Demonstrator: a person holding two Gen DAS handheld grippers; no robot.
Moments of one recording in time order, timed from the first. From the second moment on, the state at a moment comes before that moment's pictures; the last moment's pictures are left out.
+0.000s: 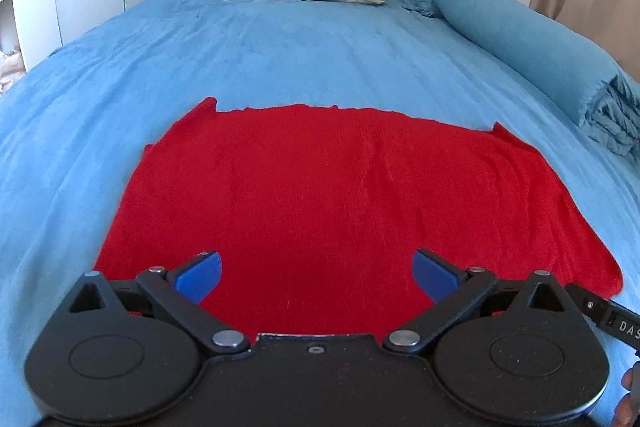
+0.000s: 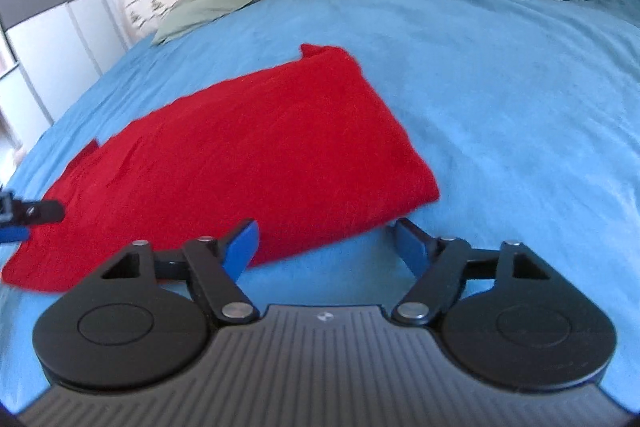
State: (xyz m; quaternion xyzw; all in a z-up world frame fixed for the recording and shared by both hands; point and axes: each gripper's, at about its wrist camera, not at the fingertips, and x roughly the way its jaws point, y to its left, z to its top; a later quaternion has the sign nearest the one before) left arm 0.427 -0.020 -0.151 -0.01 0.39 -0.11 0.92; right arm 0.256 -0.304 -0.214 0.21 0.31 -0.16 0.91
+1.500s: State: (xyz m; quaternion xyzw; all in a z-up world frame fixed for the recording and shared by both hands) left arm 0.405 0.198 -0.166 0.02 0.47 0.03 0.88; right arm 0.408 0.022 -0.186 -0.07 0.32 0.14 0.94
